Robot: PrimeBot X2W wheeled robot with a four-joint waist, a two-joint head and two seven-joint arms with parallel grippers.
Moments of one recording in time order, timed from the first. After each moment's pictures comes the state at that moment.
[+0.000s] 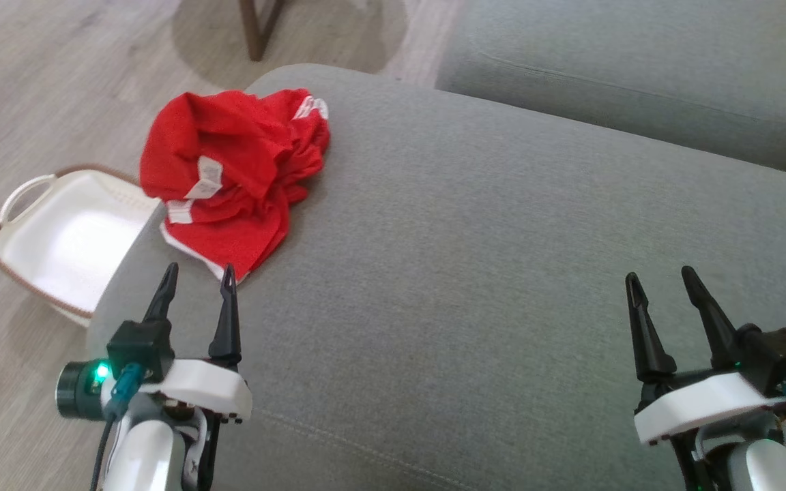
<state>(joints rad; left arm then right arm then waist) -0.11 0.07 -0.14 0.29 -0.07 0.03 -0.25 0.06 -0.08 0.03 0.01 0.16 0.12 -0.02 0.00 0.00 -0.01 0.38</state>
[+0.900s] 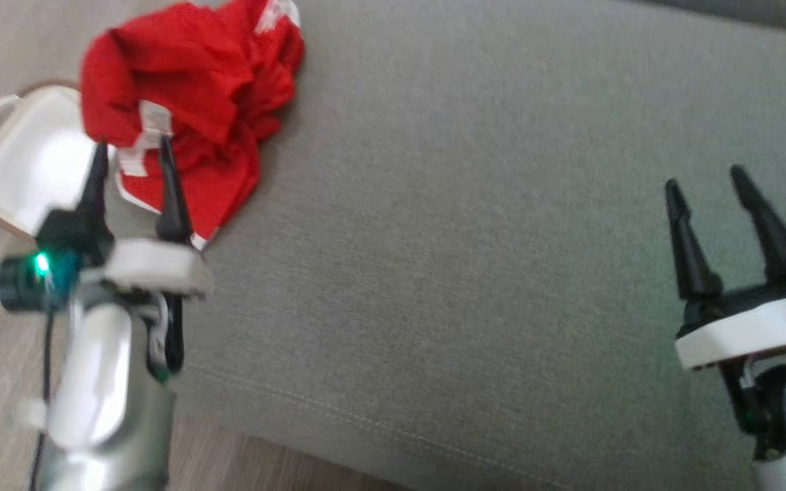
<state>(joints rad) -0.33 0.06 -0.06 0.30 -0.07 0.08 -0.25 -0.06 -0.17 0.03 -0.14 0.16 0.12 0.06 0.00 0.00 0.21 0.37</state>
